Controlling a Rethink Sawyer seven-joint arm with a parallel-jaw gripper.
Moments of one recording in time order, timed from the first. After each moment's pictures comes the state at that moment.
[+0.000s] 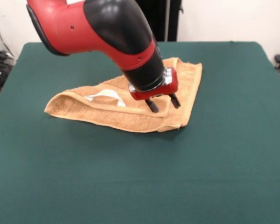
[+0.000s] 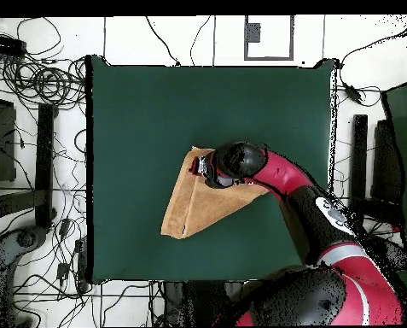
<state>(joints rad) -0.55 -0.30 0.39 1.50 -0.08 0.77 1.57</state>
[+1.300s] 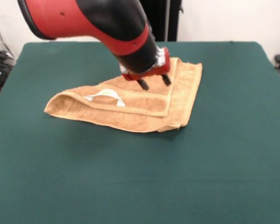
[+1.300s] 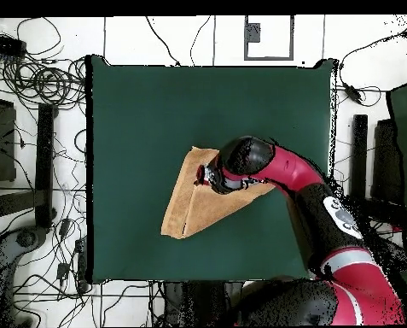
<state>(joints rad) -0.52 -0.39 0.32 1.49 -0.12 0.93 1.57</state>
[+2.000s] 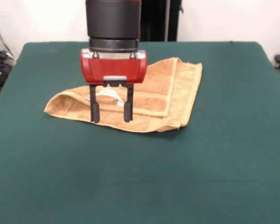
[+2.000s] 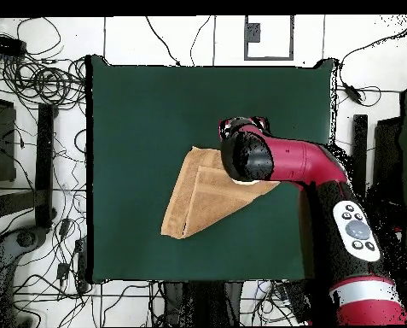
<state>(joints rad) -0.46 -0.59 0.27 1.49 -0.34 0.29 1.57</state>
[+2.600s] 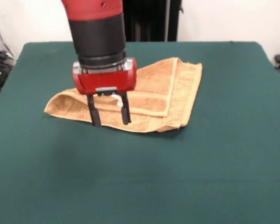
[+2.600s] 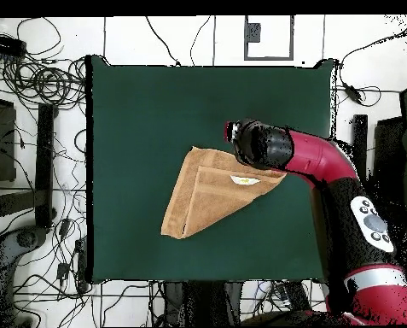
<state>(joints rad) -0.55 -0.49 0.35 1.43 -0.24 0.53 1.57</state>
